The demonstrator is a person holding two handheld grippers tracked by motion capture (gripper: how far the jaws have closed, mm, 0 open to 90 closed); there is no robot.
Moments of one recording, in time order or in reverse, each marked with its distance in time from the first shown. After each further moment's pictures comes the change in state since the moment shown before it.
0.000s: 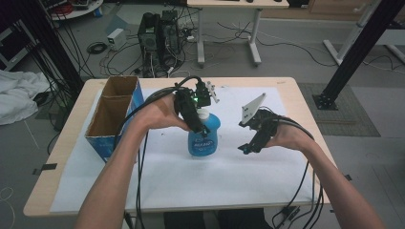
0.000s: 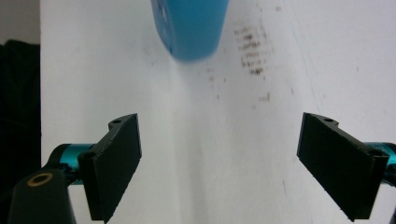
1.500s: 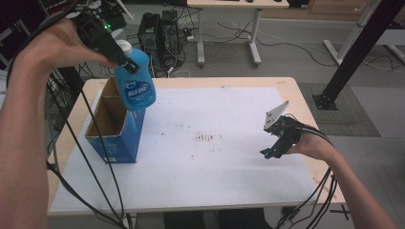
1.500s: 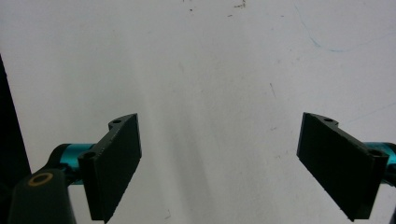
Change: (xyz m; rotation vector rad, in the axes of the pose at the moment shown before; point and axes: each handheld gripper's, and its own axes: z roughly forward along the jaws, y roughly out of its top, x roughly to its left) left arm 0.054 -0.078 -0.197 -0.012 0.228 -0.383; right arm 0.003 -0.059 -0.020 0.093 -0.092 0.144
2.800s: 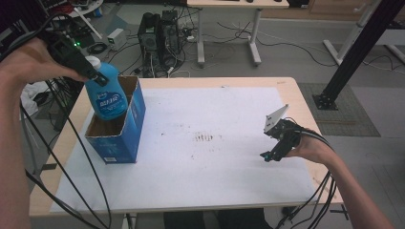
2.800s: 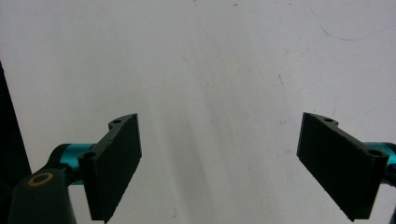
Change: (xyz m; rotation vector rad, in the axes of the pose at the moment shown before) left arm 0.044 -0.068 0.024 0.073 0.037 -0.106; right arm 0.006 -0.007 0.008 0.000 0.006 0.028
